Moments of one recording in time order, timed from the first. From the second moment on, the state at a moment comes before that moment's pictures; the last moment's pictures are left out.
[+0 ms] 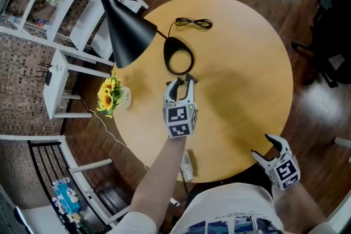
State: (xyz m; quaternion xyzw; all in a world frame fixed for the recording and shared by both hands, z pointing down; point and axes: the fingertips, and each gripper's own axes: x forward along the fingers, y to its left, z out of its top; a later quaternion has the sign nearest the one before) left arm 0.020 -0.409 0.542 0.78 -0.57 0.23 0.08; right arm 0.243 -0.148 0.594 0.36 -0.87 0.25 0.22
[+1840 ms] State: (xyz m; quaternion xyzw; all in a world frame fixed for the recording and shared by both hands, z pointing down) left arm -0.227 0.197 0.479 0.80 -0.53 0.13 0.23; right arm 0.038 0.160 0.496 0.42 -0.86 0.15 0.24
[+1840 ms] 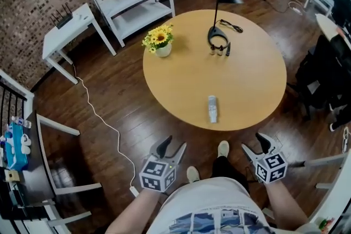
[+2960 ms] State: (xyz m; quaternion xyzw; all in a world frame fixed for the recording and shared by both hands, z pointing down) left arm -0.162 0.142 0.535 0.83 -0.44 0.19 0.29; right arm 0.060 0.143 0.490 0.46 -0.85 0.14 0.23
